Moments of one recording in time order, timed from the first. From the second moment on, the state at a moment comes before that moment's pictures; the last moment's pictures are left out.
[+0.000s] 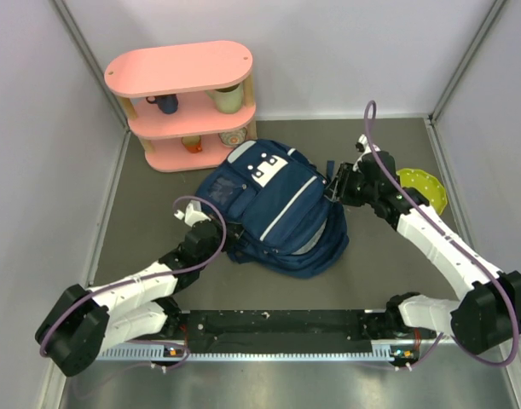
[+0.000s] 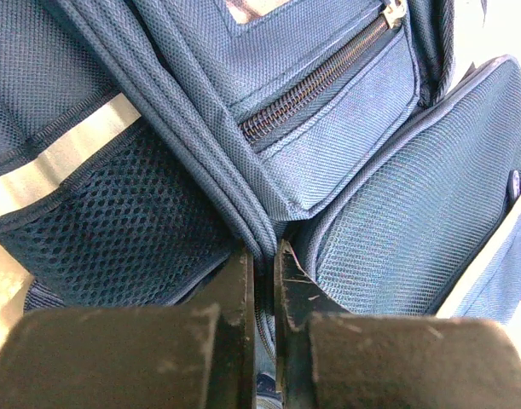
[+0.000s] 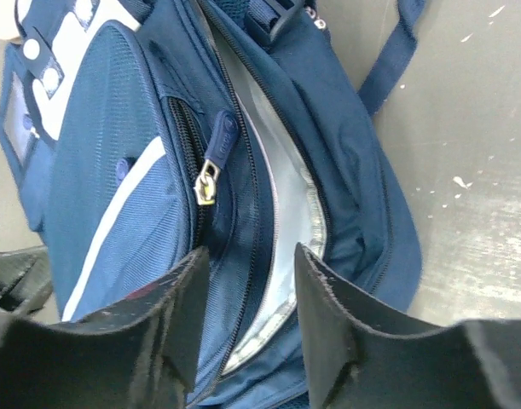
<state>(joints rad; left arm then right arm) -0.68 1.02 0.30 0.31 -0.23 -1.26 0.39 1.20 0.96 -0.39 -0.12 0.54</state>
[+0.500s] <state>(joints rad) -0.68 0.93 0.37 0.15 -0.21 -1.27 0.38 0.69 0.98 -0.57 -0.03 0.44</state>
